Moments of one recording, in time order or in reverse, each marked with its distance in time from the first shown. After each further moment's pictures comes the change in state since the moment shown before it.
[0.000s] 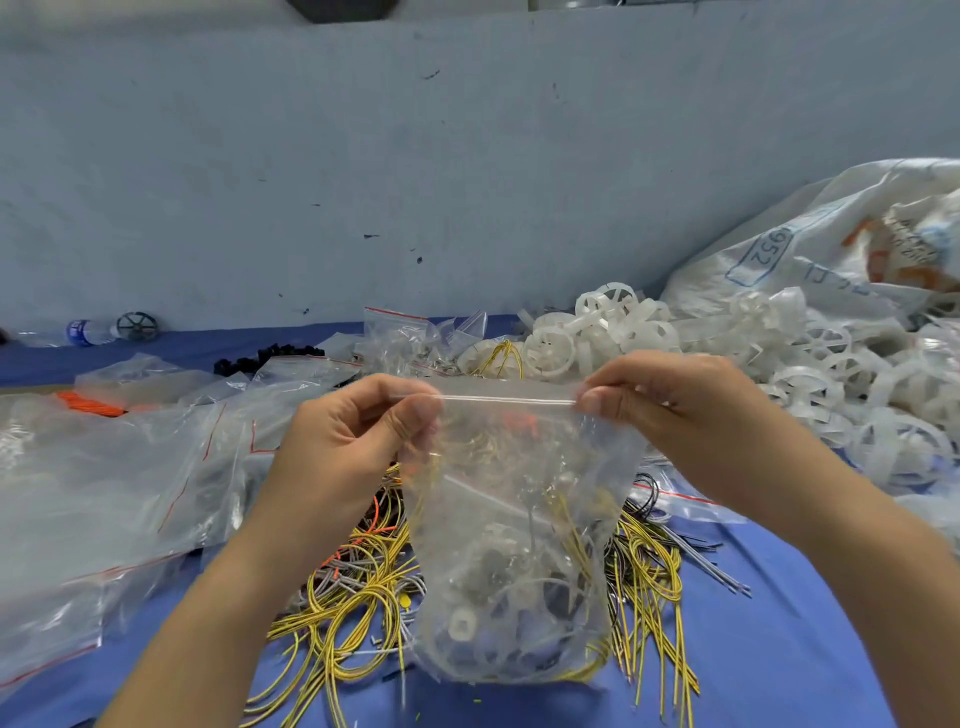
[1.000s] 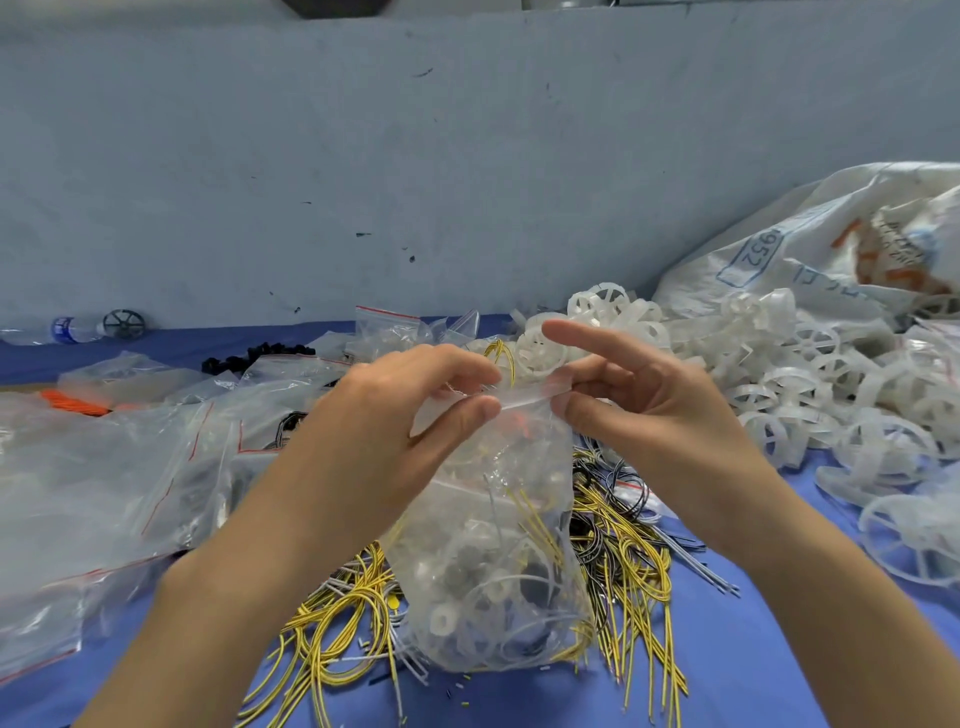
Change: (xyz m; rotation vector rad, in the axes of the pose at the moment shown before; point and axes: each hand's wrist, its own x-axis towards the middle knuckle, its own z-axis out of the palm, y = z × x) left_hand 0.005 0.035 0.016 0.728 -0.150 0.409; right_hand -0.004 -0.003 0.025 0.731 0.101 0.024
